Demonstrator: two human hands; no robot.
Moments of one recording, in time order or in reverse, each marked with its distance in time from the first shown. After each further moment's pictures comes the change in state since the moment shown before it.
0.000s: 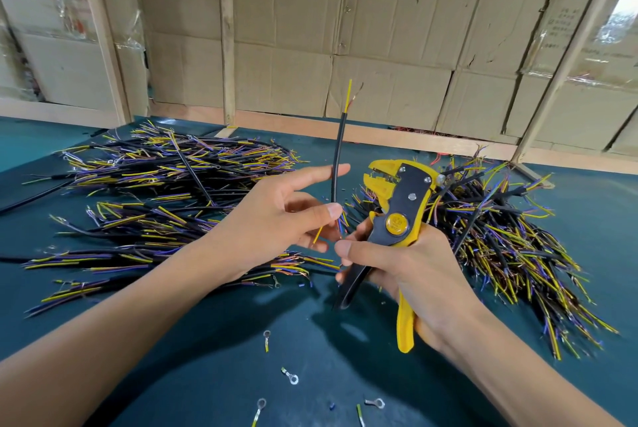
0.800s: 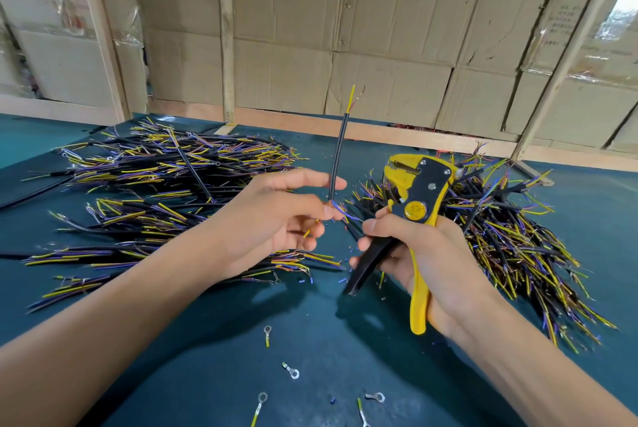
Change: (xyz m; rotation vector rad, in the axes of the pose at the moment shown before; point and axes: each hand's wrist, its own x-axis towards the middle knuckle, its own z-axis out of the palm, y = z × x) left_hand 0.003 0.004 -0.004 -0.284 0.001 -0.250; right_hand 0.009 -0.004 -0.011 0.170 0.081 0.049
